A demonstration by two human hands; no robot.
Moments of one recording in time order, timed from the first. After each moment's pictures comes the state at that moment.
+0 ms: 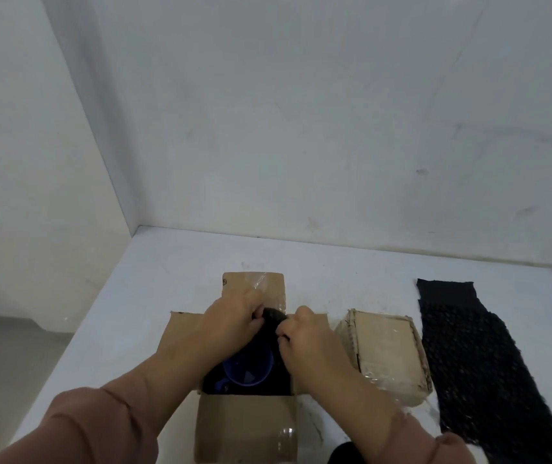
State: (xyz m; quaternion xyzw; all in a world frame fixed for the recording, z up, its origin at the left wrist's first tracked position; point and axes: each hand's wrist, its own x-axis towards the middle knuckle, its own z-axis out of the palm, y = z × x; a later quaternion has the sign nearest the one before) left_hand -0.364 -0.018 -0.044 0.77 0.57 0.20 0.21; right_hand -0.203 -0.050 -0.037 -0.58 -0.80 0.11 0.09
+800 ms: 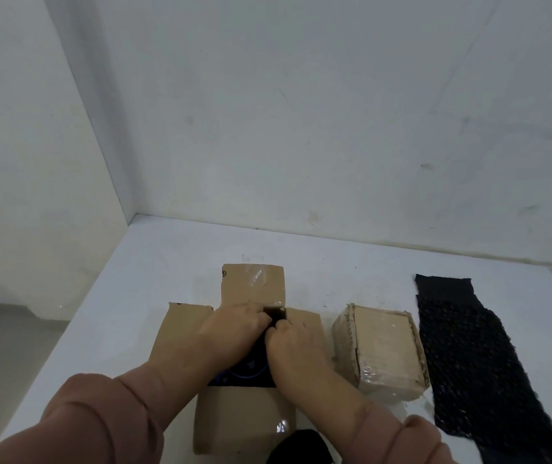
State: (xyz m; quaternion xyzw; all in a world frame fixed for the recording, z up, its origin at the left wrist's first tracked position) left_hand -0.360 -0.023 -0.070 0.87 0.48 0.02 0.09; right_hand -0.221 -0.060 -0.046 -0.51 -0.86 0.02 -0.03
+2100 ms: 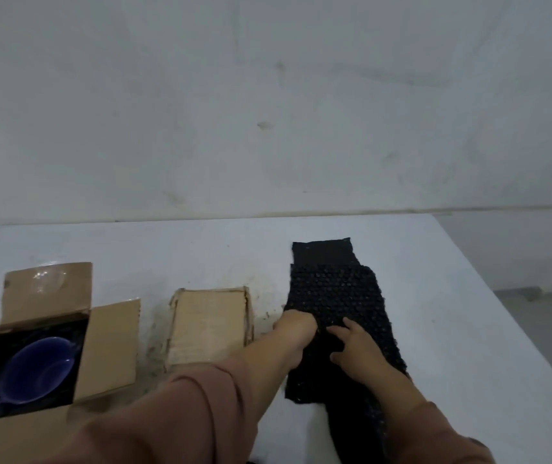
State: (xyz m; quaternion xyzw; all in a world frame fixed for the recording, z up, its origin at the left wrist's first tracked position) left_hand 0.028 -0.025 -0.078 0.36 0.63 0.16 0.67; right_hand 0.159 -0.069 -0.114 -0.76 -0.56 0.33 0.02
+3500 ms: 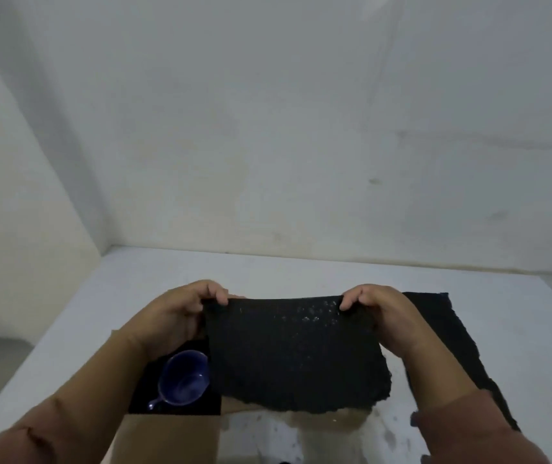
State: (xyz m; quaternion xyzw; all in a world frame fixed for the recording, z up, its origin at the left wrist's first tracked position) left_hand -0.324 -0.018 0.018 0.45 0.38 0.39 0.71; right_hand -0.001 0.003 0.026 -0.51 -0.50 0.60 0.37
